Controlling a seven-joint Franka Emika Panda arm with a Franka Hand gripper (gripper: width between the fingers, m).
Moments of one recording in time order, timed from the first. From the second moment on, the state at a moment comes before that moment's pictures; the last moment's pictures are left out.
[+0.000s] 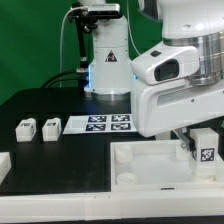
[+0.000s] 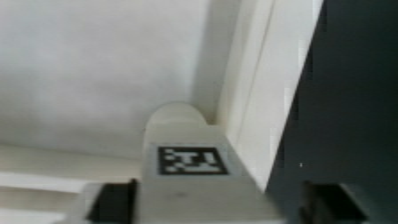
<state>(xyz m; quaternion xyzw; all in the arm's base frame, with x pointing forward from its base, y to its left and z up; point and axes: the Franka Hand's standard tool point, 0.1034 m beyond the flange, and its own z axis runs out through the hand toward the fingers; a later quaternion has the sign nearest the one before) 0.608 0.120 0.075 -0.99 -0.09 0.01 0.07</state>
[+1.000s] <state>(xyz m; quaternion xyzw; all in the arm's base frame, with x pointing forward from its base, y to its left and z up) 0.614 0.118 0.070 -0.86 0.49 0.03 0.11</state>
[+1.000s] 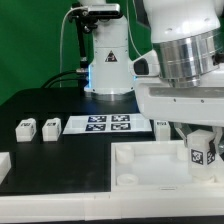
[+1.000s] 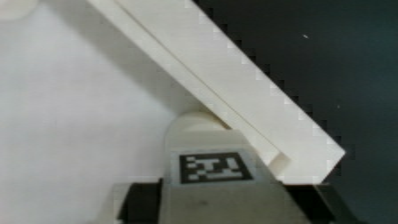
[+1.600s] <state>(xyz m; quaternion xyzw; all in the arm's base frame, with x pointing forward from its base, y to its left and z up) 0.614 0.122 0.070 -0.81 0.56 0.05 0.13</state>
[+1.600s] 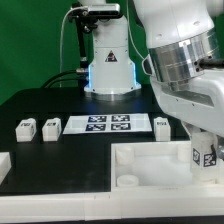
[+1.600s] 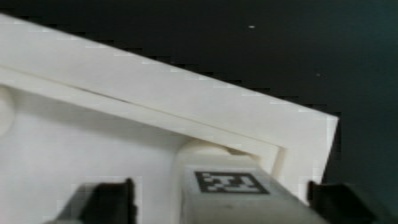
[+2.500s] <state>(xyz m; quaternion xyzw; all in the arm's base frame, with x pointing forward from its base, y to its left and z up) 0.623 0.116 0.075 -0.99 -0.08 -0.03 0.07</state>
